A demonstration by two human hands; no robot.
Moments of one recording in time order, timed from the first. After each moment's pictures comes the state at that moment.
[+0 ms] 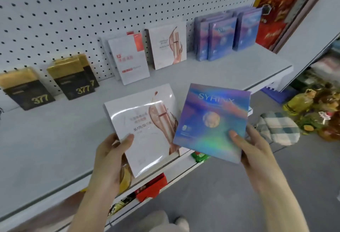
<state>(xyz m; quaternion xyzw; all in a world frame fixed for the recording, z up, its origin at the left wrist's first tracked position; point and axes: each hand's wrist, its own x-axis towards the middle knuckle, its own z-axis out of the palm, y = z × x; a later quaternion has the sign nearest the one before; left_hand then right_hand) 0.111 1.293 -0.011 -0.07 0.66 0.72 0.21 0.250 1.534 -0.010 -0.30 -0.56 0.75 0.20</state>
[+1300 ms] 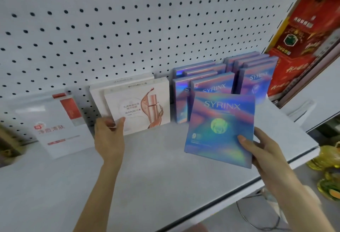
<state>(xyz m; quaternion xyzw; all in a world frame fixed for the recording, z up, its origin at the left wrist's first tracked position) -0.157 1.590 -0.092 -0.14 0.85 0.48 -0.15 0.041 1.880 -0.013 -0.24 -0.65 0.71 0.13</state>
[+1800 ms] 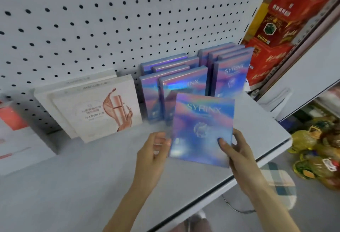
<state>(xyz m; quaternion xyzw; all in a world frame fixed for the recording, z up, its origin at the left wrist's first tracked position) -0.054 1.719 -0.082 0.08 0.76 0.63 0.13 0.047 1.912 -0.056 -0.28 -0.58 0.75 0.14</state>
